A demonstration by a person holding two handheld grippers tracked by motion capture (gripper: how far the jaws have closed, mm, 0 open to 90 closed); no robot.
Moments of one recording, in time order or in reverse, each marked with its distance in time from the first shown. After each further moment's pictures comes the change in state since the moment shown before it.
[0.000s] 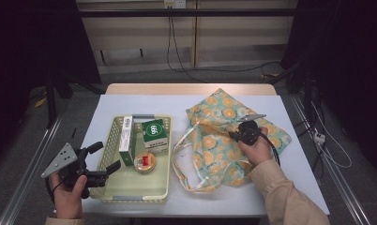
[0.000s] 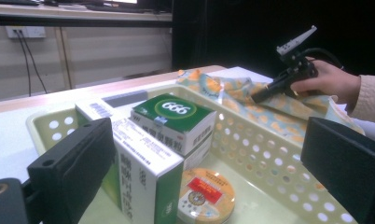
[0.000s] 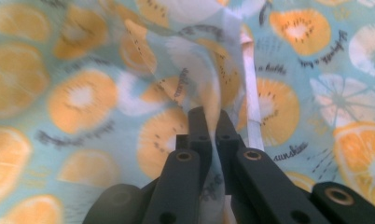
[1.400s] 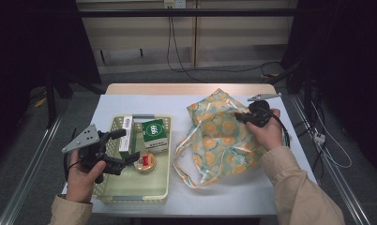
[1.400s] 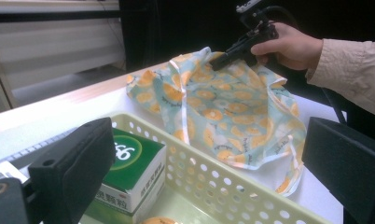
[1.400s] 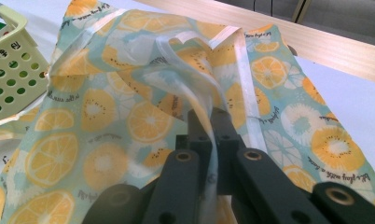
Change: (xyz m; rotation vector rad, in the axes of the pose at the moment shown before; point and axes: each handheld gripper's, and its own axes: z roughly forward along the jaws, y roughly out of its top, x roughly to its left) left arm -0.014 0.044 0.051 0.074 -0.203 0.034; right arm -0.014 0.053 -0.049 -0.078 -0.009 0.032
